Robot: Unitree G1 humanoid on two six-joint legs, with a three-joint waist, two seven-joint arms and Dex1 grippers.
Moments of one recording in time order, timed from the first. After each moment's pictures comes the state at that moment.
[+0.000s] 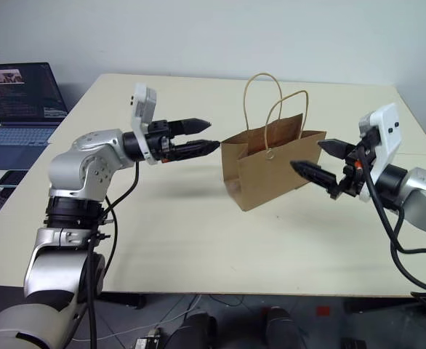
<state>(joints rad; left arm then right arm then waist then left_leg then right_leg) -0.88 0.52 0.05 0.29 -0.47 0.58 -1.19 -0.36 -1.01 -0.28 -0.50 1.18 0.86 0.44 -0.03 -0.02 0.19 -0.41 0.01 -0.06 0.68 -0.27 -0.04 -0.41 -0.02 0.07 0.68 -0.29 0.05</state>
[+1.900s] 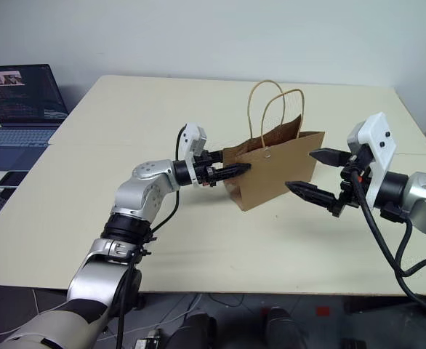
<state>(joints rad) -0.85 0.26 -0.03 0.50 -0.32 0.30 -1.07 -0.36 -1.02 -0.29 -0.57 1.04 0.92 0.58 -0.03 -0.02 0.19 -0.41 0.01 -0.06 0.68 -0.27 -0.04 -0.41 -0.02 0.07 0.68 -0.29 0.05</state>
